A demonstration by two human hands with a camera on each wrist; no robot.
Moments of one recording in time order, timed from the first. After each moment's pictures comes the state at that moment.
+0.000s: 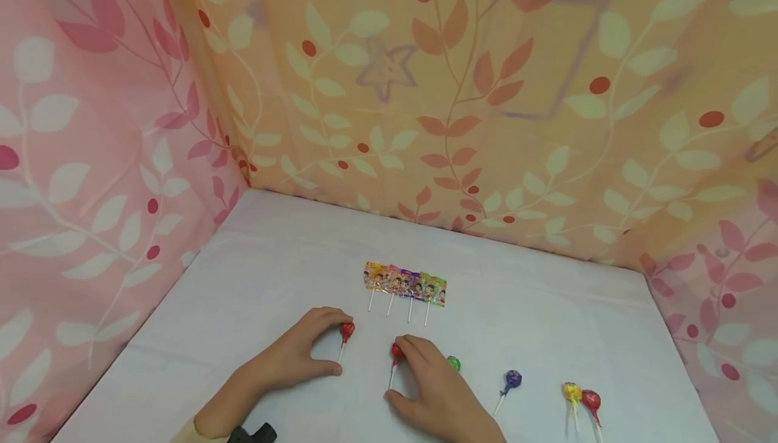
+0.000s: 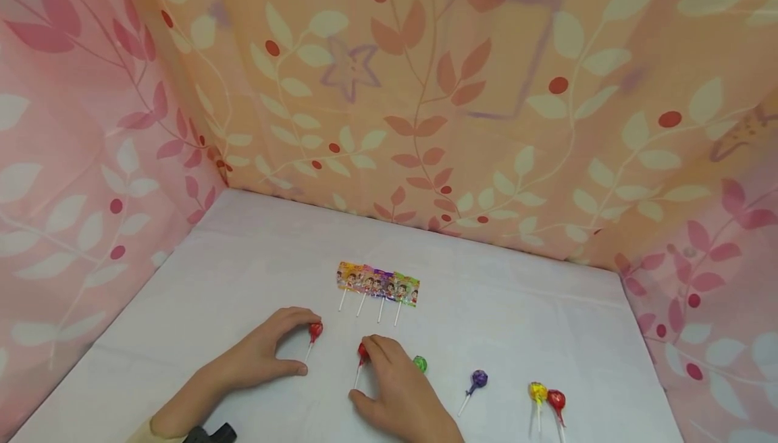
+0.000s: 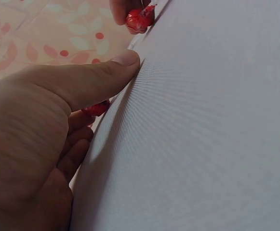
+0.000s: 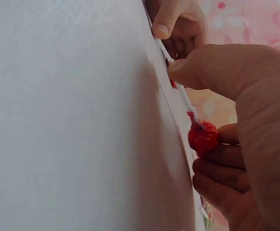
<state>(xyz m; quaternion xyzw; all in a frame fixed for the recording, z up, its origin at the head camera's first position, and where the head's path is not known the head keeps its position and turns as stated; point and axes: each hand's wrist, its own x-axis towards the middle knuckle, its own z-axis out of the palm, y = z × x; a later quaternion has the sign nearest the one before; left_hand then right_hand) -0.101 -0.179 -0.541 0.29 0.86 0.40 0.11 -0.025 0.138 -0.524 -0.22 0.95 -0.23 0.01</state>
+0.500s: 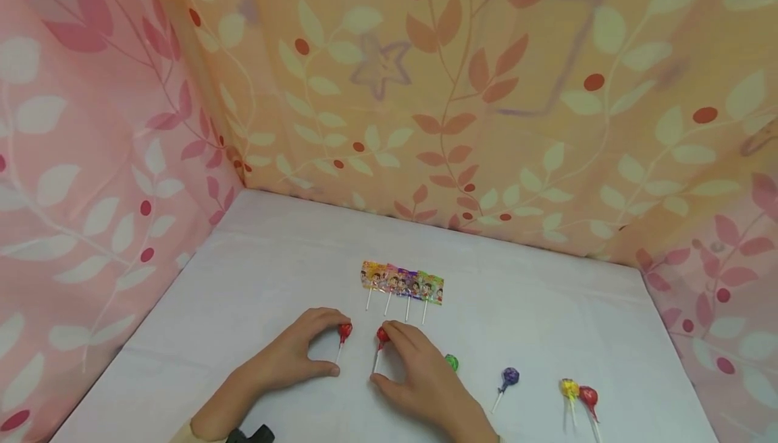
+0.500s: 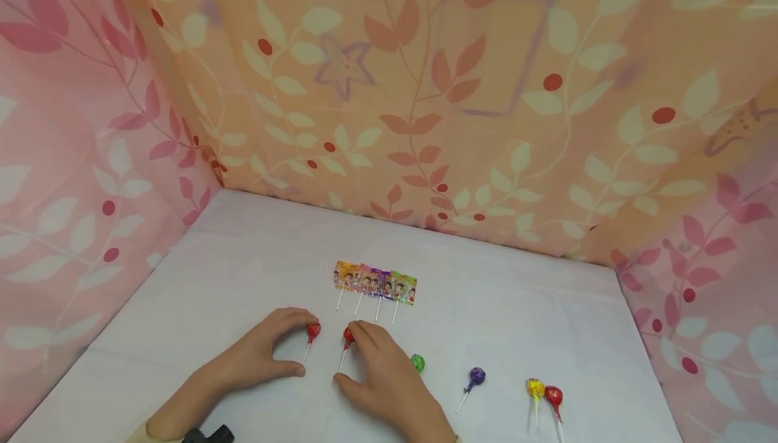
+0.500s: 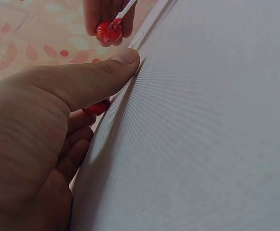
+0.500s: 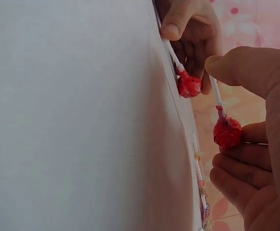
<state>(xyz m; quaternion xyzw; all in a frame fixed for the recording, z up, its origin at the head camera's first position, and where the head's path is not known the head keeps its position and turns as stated) -0.104 -0.180 -0.545 0.31 0.85 0.41 0.09 -0.043 0.123 -0.520 -0.26 0.92 -0.27 -0.06</state>
